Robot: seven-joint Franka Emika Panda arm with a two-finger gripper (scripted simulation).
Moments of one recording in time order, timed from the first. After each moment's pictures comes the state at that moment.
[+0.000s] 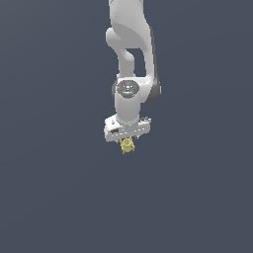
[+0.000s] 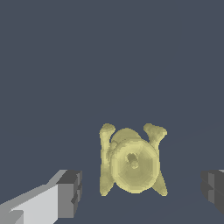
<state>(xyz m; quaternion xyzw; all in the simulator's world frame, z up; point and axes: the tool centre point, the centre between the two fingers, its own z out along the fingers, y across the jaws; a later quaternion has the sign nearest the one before) -0.030 0.004 0.091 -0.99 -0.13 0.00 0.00</state>
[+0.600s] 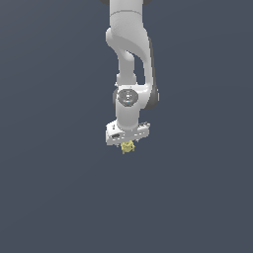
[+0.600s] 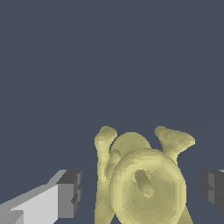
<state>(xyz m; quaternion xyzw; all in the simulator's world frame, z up) -0.031 0.004 0.057 -0.99 -0.13 0.00 0.00</state>
